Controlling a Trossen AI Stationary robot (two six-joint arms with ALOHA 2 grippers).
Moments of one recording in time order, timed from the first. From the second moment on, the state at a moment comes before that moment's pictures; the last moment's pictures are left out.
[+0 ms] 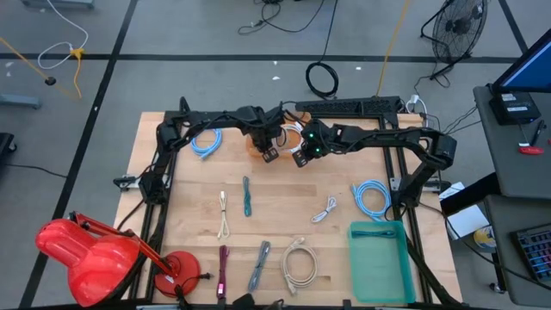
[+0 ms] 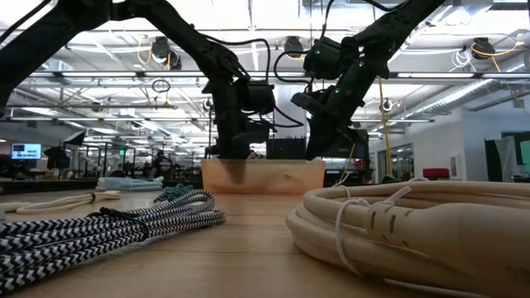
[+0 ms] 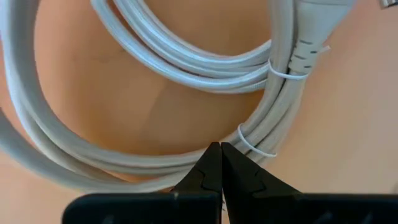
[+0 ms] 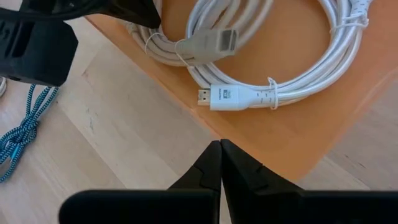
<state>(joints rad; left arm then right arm) 0.49 2.14 1.61 -0.89 0.07 0.00 -0.41 1.67 1.03 -0.34 0.00 0.51</state>
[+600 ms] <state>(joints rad) 0.52 2.14 1.61 -0.98 -0.04 -0.05 -0.42 1.66 1.03 -0.38 0.01 0.49</state>
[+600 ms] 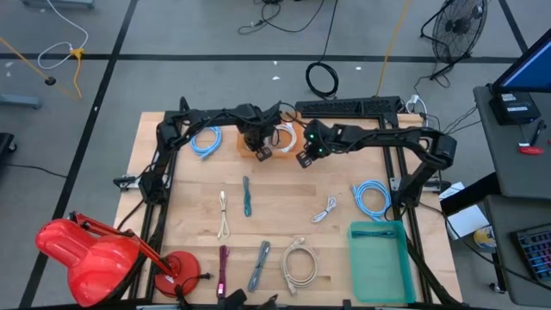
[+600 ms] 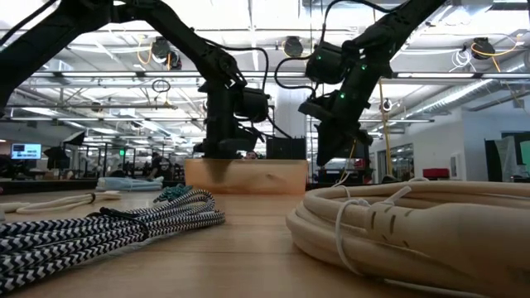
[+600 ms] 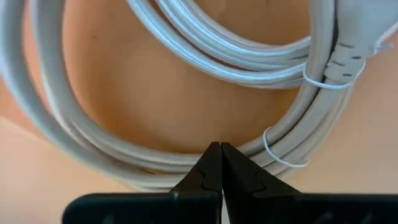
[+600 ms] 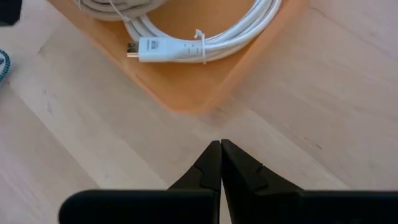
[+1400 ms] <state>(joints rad) 0.65 2.09 1.91 -1.21 -0.09 -0.20 -0.42 1.35 1.03 -0.33 -0.10 0.54</state>
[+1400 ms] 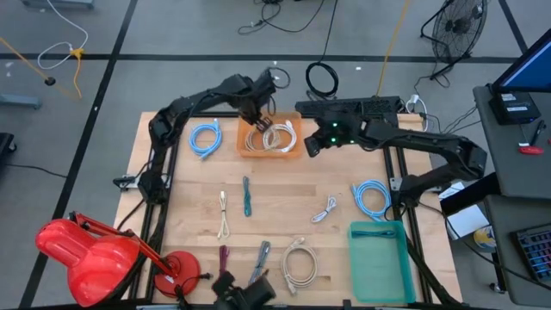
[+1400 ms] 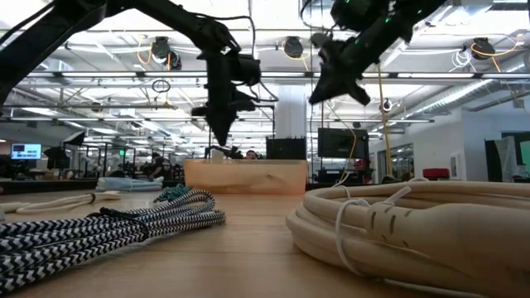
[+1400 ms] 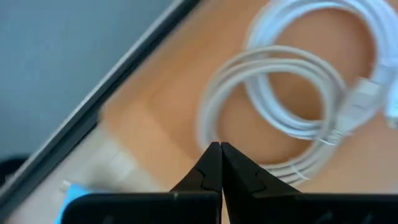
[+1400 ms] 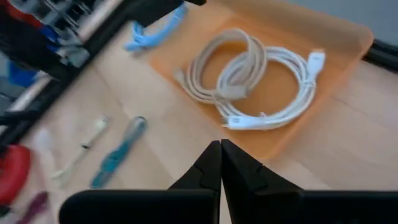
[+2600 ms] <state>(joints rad) 0.64 2.09 1.56 -1.17 0.11 -0.37 -0.31 1.08 1.03 -0.52 -0.02 0.57</state>
